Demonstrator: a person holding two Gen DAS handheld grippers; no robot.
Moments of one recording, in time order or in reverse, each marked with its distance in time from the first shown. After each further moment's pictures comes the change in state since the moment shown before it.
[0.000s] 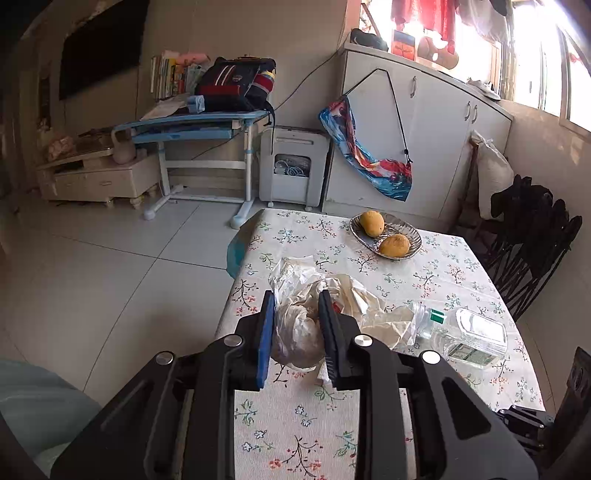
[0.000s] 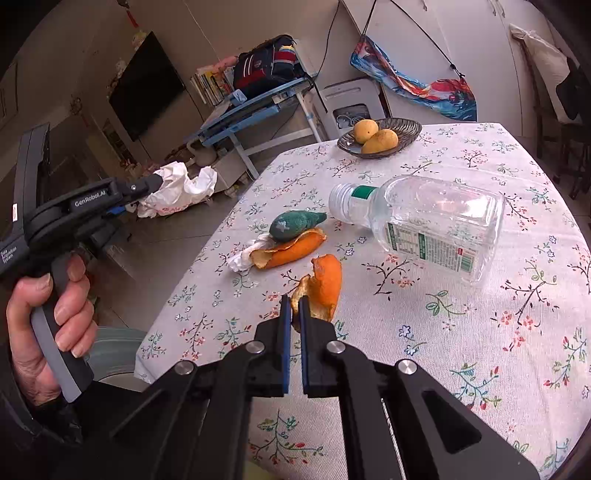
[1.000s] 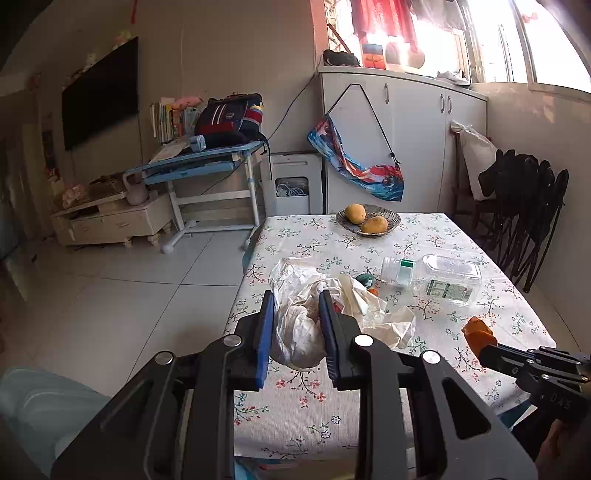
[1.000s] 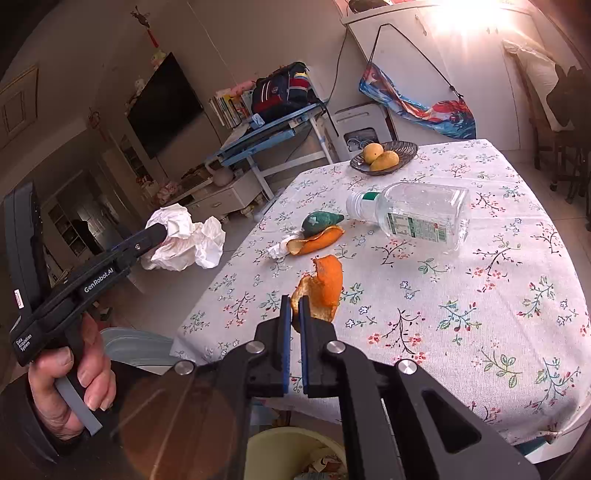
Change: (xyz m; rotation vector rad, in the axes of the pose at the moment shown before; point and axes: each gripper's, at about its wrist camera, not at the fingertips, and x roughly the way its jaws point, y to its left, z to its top) left arm -0.103 -0.031 -0.074 0.144 -0.110 0.059; right arm -0.059 0.017 -0.038 -0.014 -0.096 0.039
